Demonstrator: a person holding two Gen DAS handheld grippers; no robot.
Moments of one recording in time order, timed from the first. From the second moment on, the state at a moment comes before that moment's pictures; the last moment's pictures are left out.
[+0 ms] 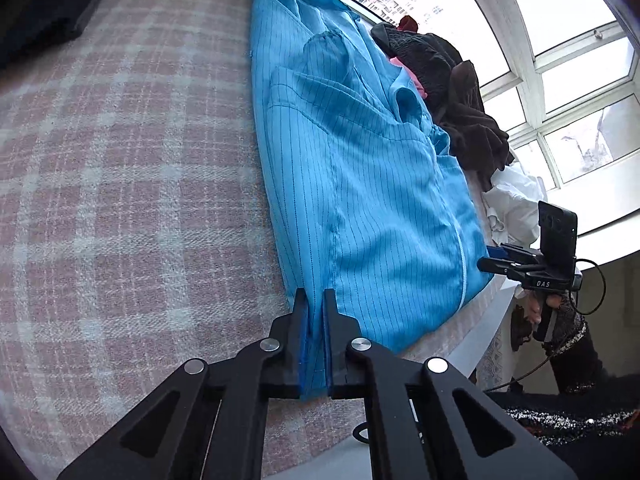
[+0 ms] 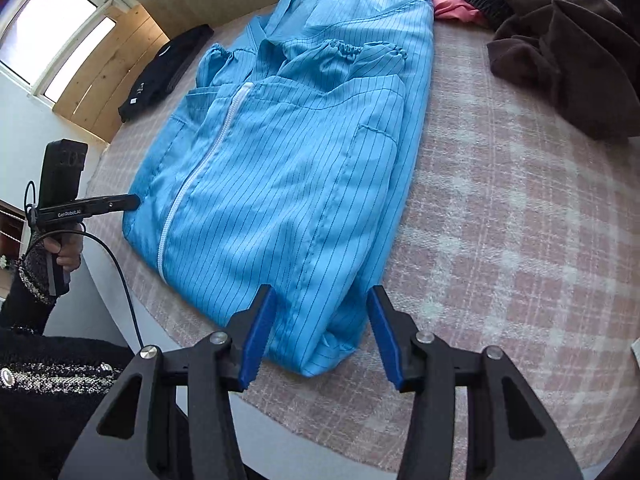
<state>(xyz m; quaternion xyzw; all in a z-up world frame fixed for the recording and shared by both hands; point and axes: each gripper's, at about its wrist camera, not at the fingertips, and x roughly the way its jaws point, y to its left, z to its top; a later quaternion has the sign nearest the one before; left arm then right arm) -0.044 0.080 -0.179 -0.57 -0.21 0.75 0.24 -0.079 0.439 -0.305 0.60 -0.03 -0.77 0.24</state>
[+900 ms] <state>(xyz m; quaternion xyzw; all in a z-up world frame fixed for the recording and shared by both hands) -0.149 0.091 -0.162 -0.54 -0.14 0.81 0.20 -0.175 0.418 -0.298 0.55 0.00 -0.80 0.23</state>
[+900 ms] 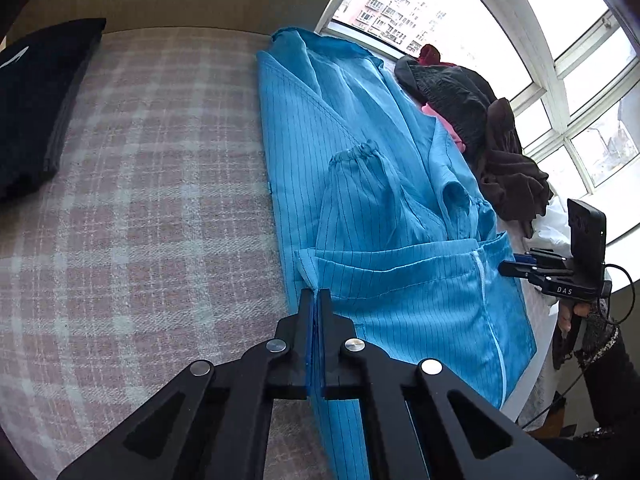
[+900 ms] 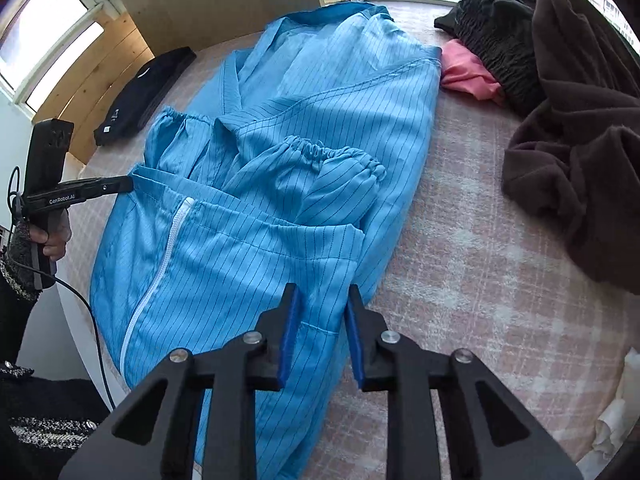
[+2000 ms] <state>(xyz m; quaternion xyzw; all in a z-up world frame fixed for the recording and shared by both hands) -0.043 0.159 -0.104 -0.48 0.05 0.81 0.34 -0.042 0.396 -0.253 0.48 0.13 -0.82 0.29</state>
